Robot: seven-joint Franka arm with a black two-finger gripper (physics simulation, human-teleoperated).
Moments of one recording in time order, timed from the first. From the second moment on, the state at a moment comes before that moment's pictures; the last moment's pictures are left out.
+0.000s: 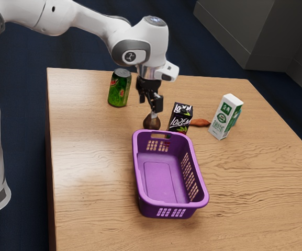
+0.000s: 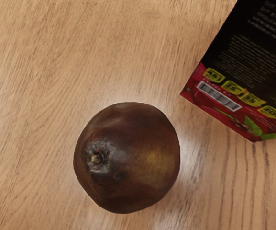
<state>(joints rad) 0.07 -0.21 0.02 -2.17 0.02 2.15 -0.12</state>
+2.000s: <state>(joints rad) 0.15 -0.02 0.01 -2.24 -0.11 2.47 0.16</state>
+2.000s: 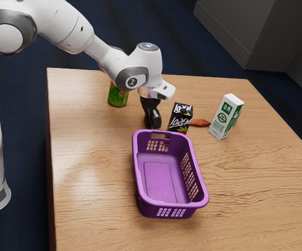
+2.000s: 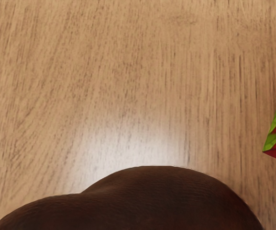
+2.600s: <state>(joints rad) 0.10 -0.47 -0.17 -2.39 -0.11 2.48 -0.02</state>
